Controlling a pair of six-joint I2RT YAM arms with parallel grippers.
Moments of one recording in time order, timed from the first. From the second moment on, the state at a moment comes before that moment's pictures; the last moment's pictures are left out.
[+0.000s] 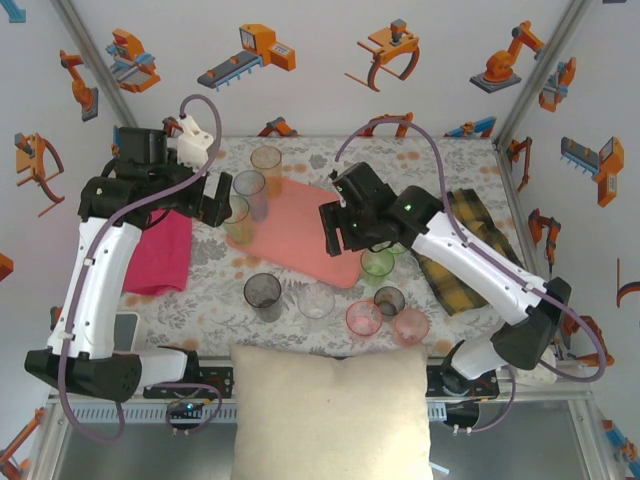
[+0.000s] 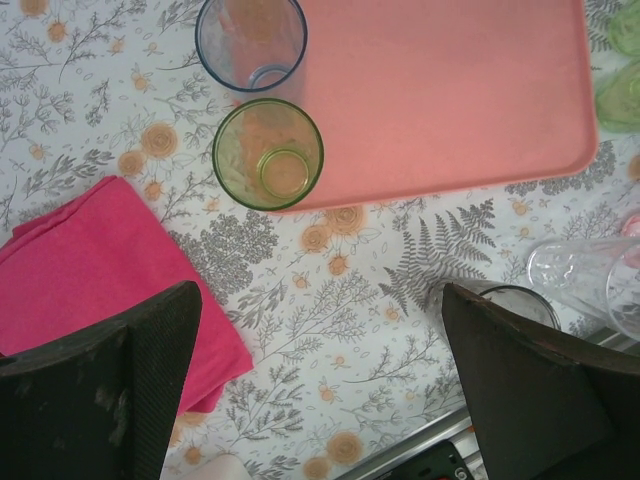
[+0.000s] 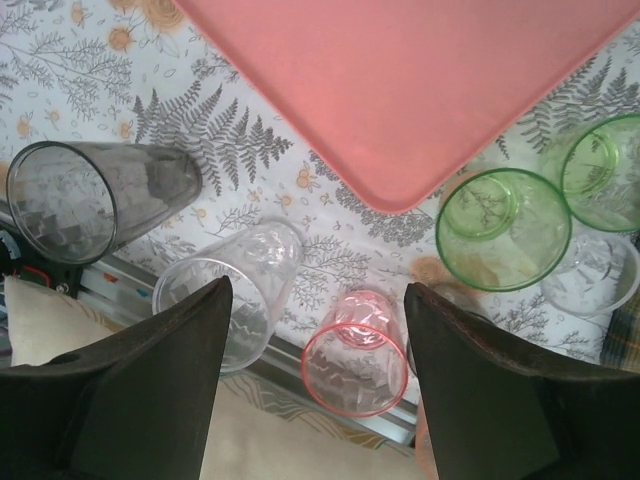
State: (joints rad) left arm -0.23 1.27 1.60 -1.07 0.23 0.26; right arm 0.86 1.48 1.57 -1.02 0.08 0.45
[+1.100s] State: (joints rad) left arm -0.22 1.10 1.37 -1.04 0.31 0.24; right arm 0.93 1.43 1.79 -1.30 0.20 0.45
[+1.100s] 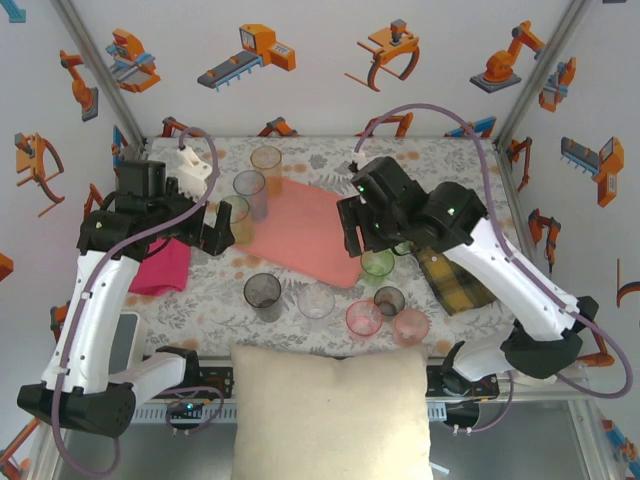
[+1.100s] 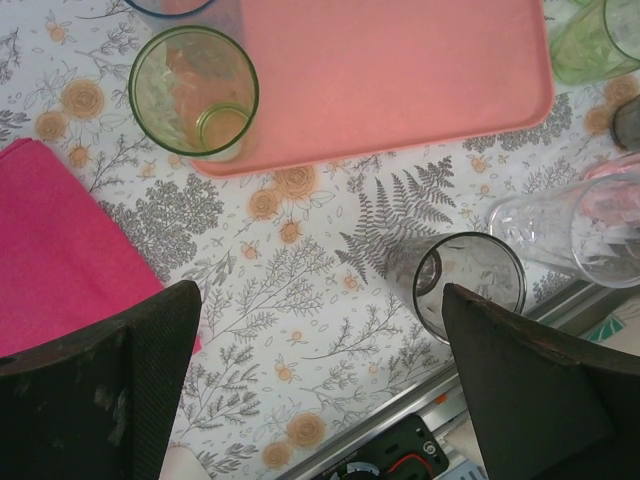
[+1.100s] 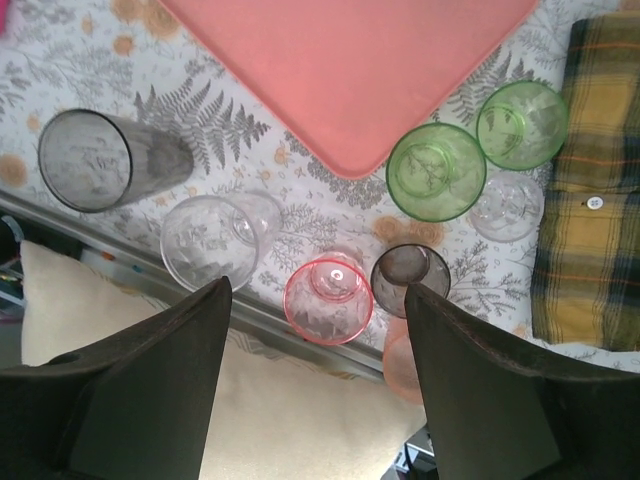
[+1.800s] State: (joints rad) left arm -0.09 1.16 1.37 -1.11 0.45 0.25; right arm 0.93 1.45 1.61 -1.21 -0.02 0.40
